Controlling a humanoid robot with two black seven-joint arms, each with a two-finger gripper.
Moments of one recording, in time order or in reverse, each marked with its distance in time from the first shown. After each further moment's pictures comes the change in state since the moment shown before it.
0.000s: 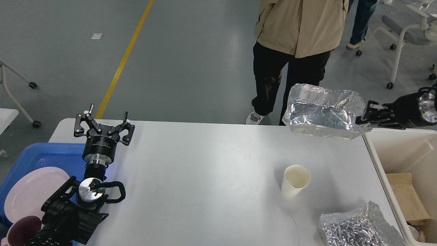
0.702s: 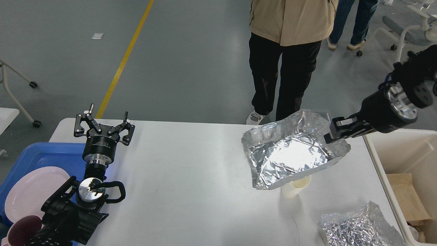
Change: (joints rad) left arm 0.000 0.000 0.000 0.000 0.000 0.000 0.000; right arm 0.452 0.029 -0.145 0.508 -0.186 0.053 -0.107
